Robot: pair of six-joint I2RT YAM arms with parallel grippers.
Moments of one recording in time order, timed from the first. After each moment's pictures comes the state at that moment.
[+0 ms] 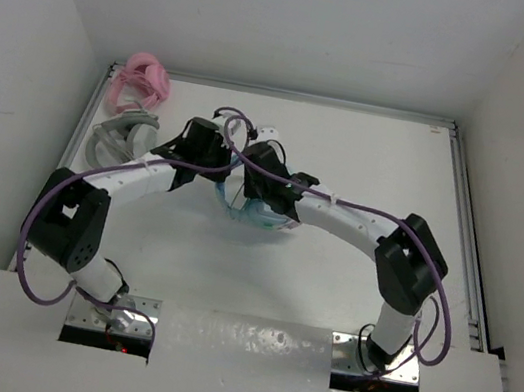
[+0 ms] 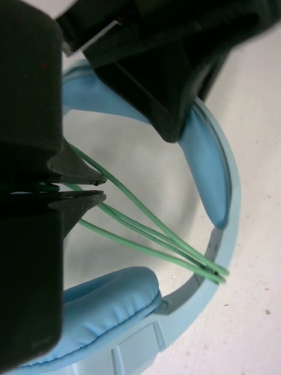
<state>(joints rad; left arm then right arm) -0.40 1.54 0.97 -0.12 0.08 -0.15 0.86 1.82 1.31 -0.22 0.36 0.43</state>
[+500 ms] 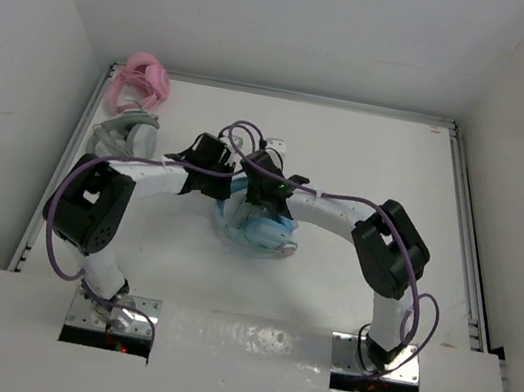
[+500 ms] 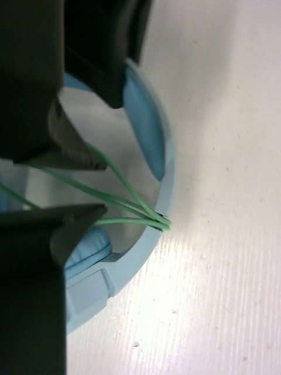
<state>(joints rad) -0.42 1.68 0.93 -0.14 0.10 -0.23 0.83 1.94 1.28 -0.20 0.40 0.61</state>
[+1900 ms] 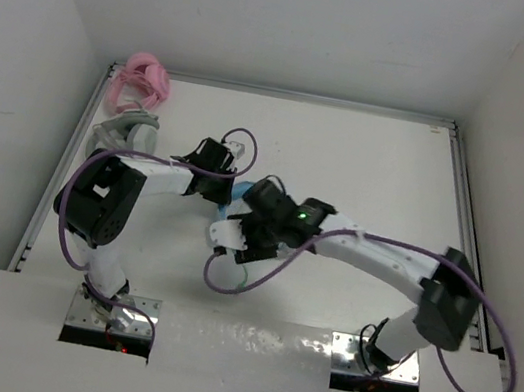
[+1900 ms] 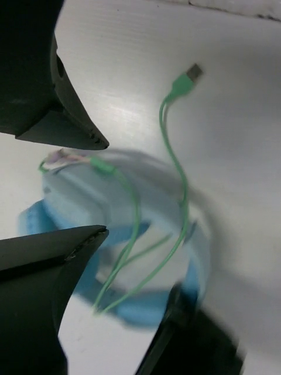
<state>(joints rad) -0.43 1.76 0.94 -0.14 0.12 -0.24 1.01 1.50 1.14 -0.57 -0.20 -0.92</state>
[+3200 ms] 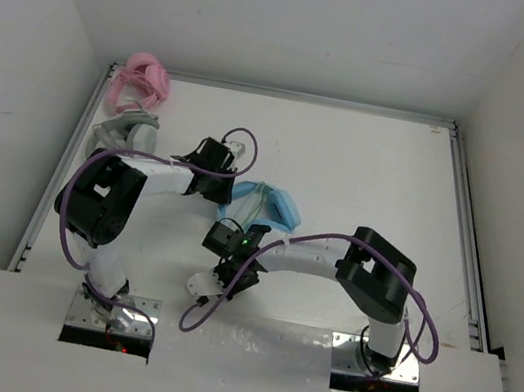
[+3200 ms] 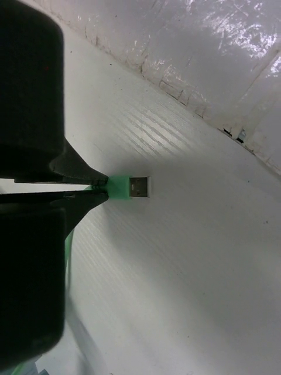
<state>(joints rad) -0.43 1.76 0.94 -0.14 0.12 -0.24 1.20 1.92 1.17 -0.64 -0.23 -1.08</state>
